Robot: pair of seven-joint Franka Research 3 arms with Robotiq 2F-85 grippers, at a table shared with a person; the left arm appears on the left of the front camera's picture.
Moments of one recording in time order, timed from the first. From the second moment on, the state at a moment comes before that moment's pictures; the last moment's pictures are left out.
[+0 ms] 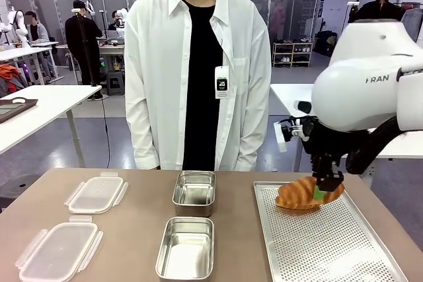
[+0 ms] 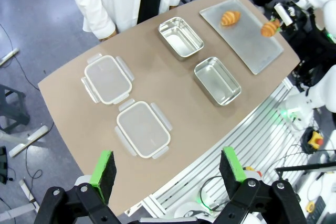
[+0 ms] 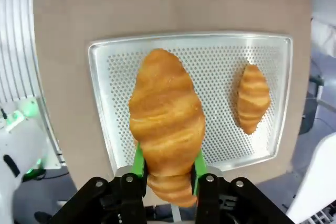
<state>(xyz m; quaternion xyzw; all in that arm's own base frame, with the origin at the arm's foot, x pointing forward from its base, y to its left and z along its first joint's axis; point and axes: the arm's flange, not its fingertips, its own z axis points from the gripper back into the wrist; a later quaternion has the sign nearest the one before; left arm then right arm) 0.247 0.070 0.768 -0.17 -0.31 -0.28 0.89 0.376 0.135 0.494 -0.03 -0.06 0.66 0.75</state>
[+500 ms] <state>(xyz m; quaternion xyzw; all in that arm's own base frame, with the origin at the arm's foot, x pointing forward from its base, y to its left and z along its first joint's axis) 0.247 0.070 0.768 -0.17 -0.31 -0.28 0.89 0.300 0.279 0.493 -0.01 -0.09 0.64 0.77</state>
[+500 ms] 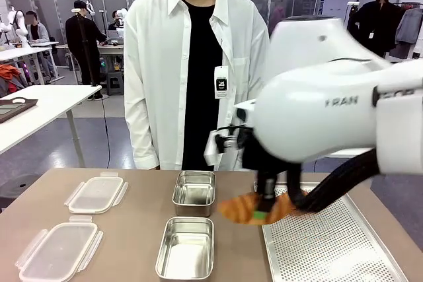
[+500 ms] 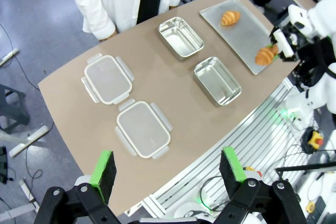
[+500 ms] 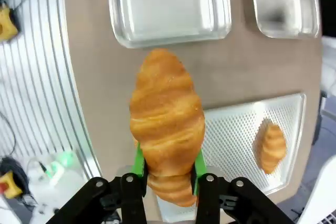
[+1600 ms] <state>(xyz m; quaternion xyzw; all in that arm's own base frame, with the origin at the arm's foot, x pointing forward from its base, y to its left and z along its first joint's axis) 0.247 0.070 0.768 -0.17 -0.31 -0.28 0.89 0.278 0.346 0.470 0.02 -0.12 0.62 0.77</state>
